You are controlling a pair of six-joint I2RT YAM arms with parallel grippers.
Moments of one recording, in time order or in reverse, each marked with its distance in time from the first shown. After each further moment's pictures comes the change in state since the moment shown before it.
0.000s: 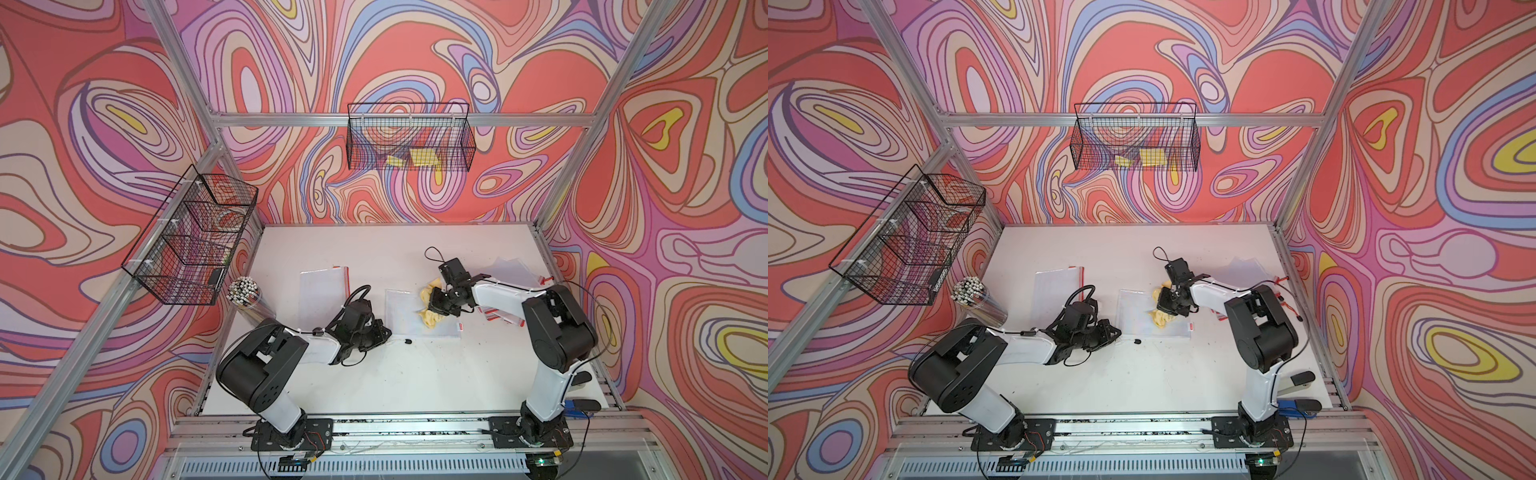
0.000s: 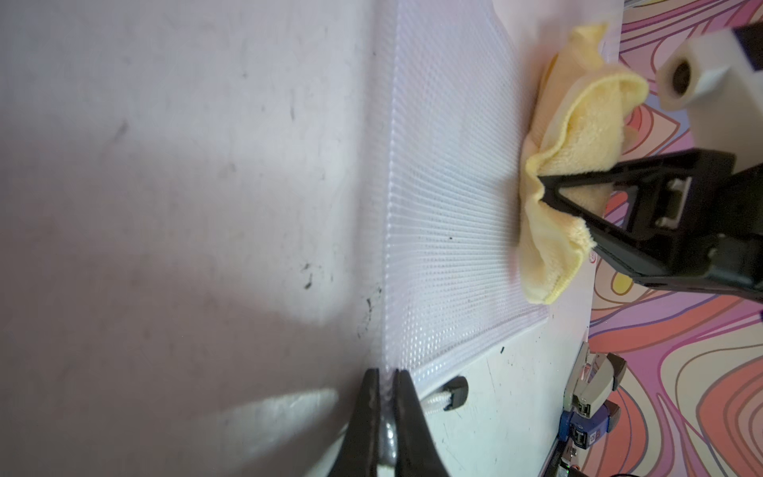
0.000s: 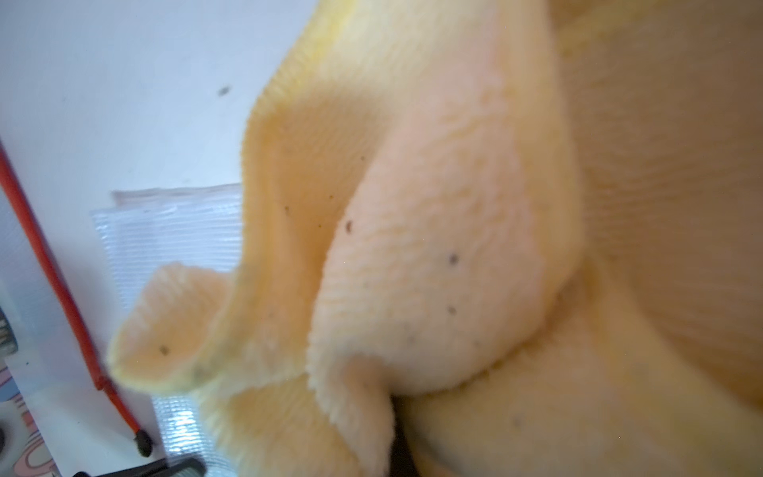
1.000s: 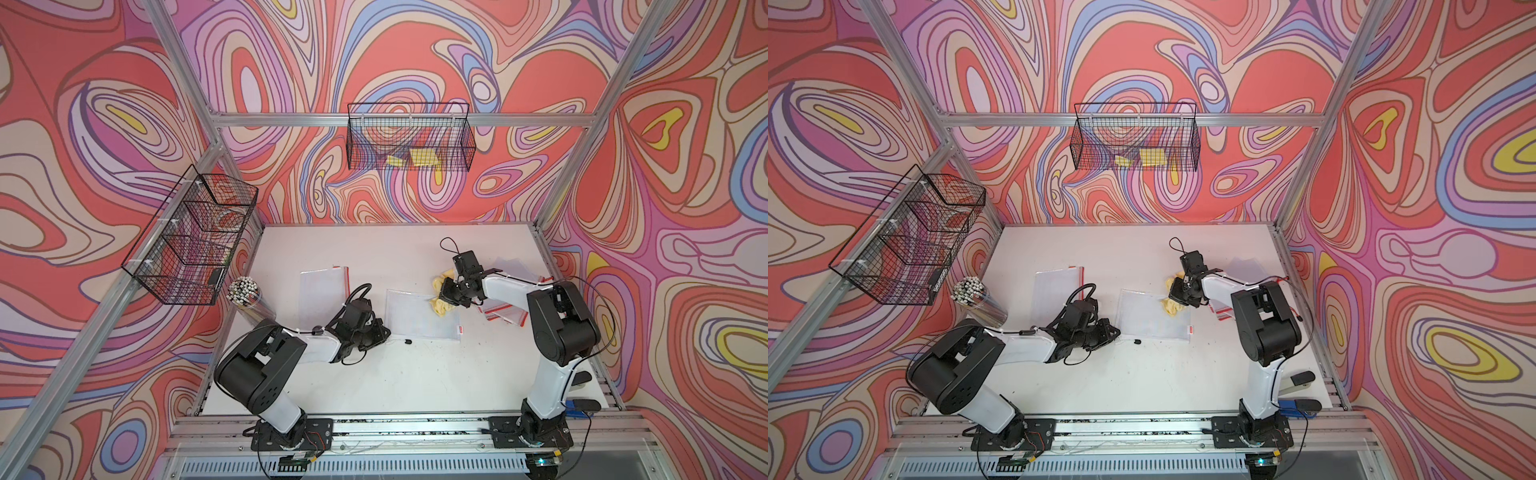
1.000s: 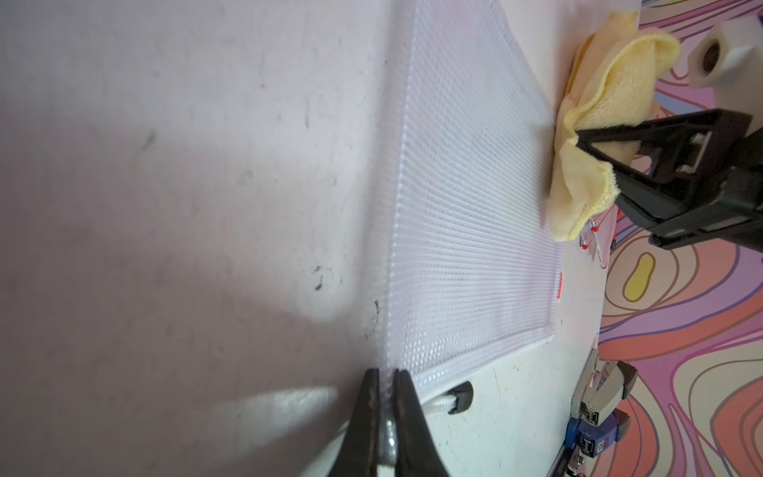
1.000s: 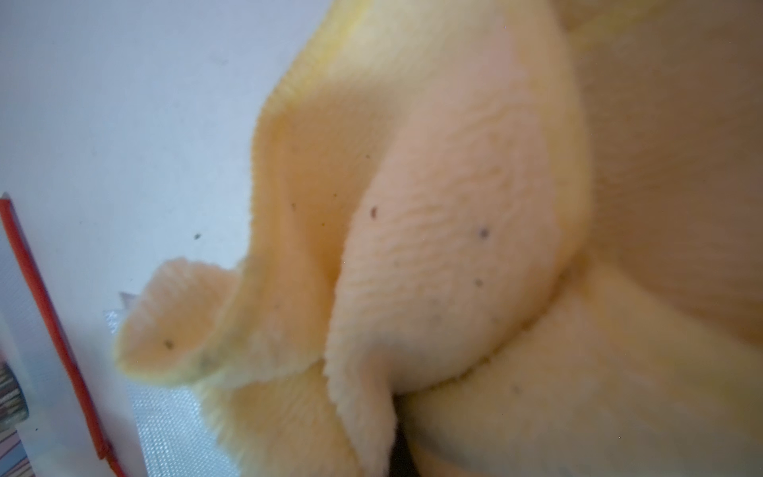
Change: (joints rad) left arm 0.000 -0.011 0.021 -0.060 -0.021 0.004; right arm -0.127 0.005 0.007 0.035 0.021 -0.045
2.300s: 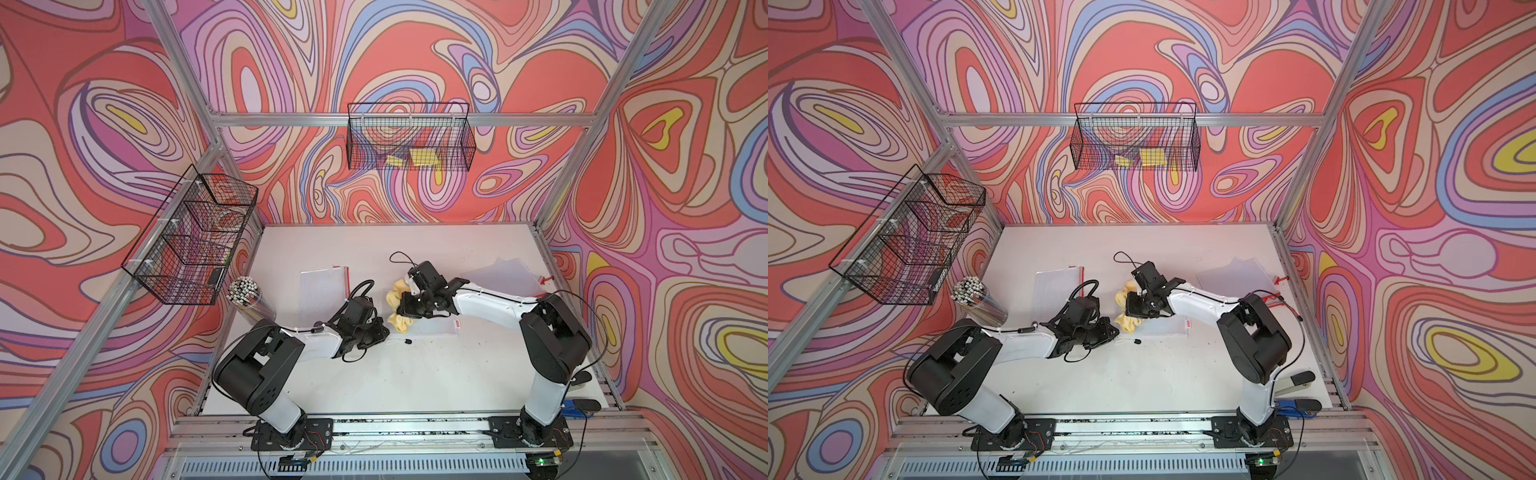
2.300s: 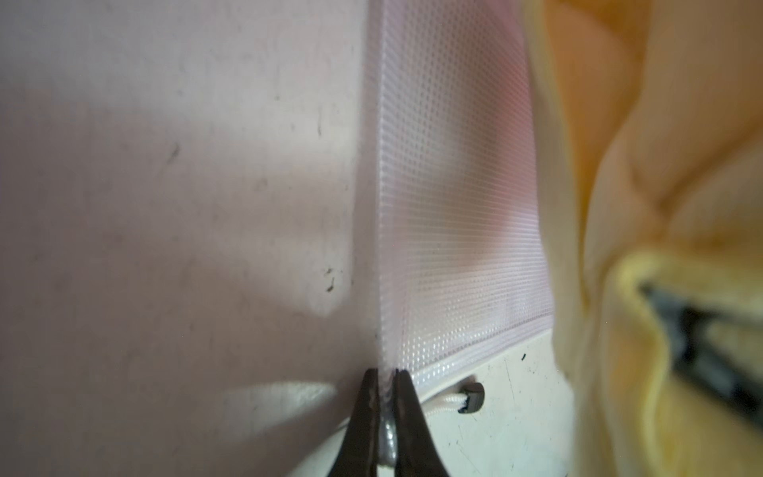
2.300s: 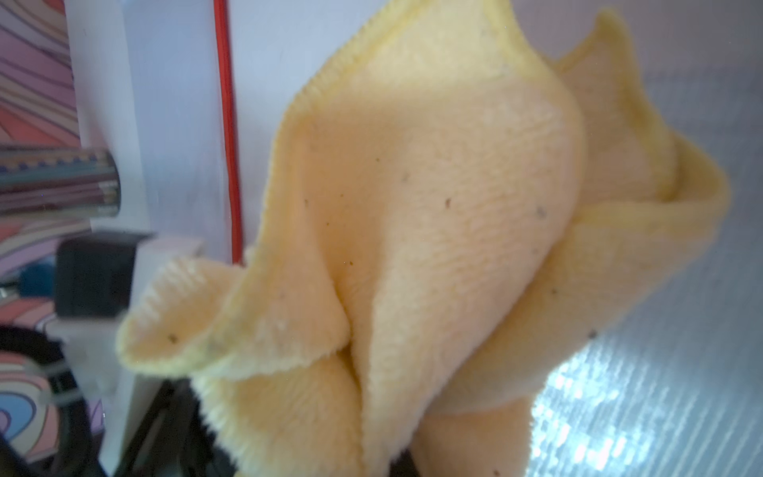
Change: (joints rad) left arm 0.000 -0.009 0.060 -0.127 -0.025 0.037; right arm 0.328 -0.101 -0.015 0.005 -0.058 0.036
